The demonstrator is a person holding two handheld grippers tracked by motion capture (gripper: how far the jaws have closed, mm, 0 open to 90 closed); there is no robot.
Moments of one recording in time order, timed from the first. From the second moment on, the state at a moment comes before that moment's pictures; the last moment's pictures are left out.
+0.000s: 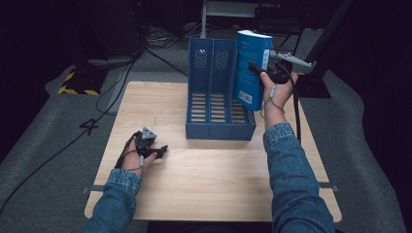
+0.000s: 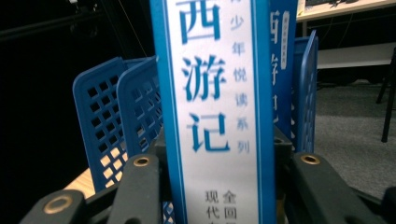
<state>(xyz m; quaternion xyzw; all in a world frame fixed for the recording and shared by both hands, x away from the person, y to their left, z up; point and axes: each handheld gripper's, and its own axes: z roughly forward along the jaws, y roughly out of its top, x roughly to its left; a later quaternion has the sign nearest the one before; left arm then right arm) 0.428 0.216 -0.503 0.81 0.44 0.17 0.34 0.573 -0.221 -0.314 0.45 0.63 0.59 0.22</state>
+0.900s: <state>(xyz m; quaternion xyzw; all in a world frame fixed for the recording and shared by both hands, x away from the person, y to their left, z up) 0.429 0.216 -0.503 0.81 0.44 0.17 0.34 0.590 -0.187 -0.362 0.45 0.71 0.48 0.24</state>
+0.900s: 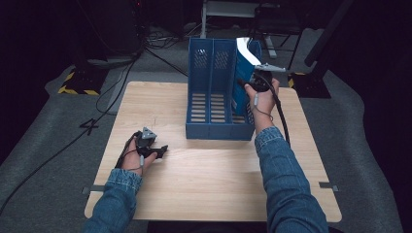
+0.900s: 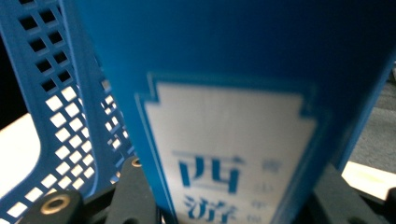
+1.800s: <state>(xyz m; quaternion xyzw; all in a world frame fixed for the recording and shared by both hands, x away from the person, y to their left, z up) 0.428 0.216 -0.503 0.81 0.44 0.18 0.35 0.583 -0.174 -0.395 0.48 0.69 0.46 0.28</state>
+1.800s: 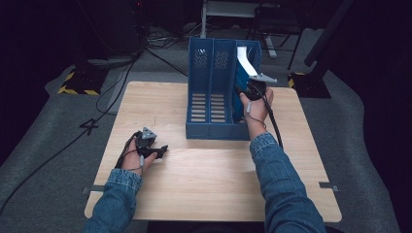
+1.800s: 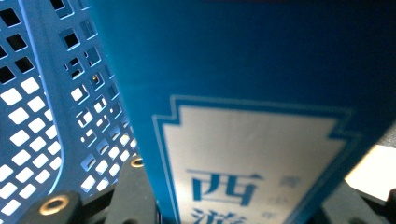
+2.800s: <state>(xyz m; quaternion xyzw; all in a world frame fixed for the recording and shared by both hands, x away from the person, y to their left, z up) 0.417 0.226 -0.504 0.81 0.44 0.17 0.35 0.510 -0.207 -0.325 0.41 0.70 0.50 0.29</state>
